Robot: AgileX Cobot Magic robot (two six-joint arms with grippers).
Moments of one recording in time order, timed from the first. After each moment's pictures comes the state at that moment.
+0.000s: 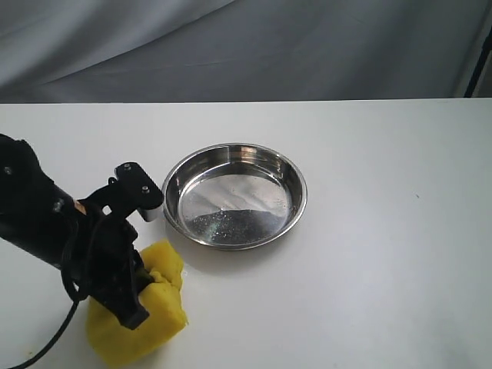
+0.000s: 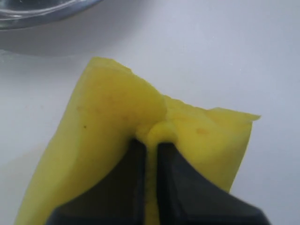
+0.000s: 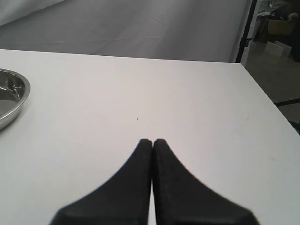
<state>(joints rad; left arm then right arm) -0.48 1.58 -0.77 -0.45 0.64 0.78 -0.06 0.01 0.00 0.04 0.34 -0.12</state>
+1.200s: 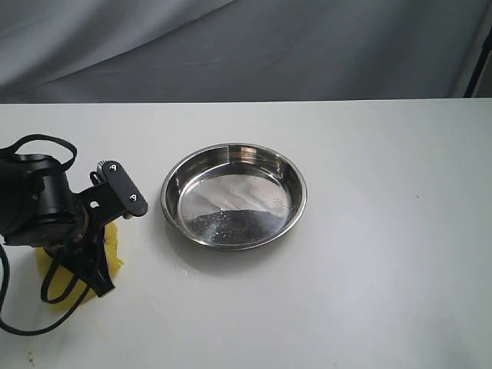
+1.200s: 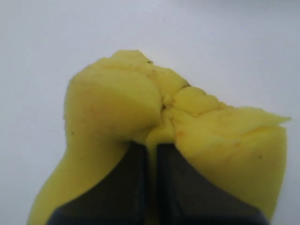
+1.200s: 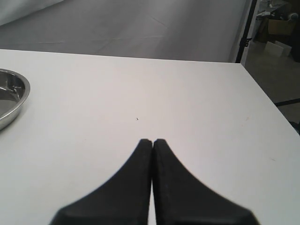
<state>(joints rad) -0.50 1.78 -0.78 0.80 0.54 -0.29 -0.06 0.01 0.00 0.04 0.34 -0.12</state>
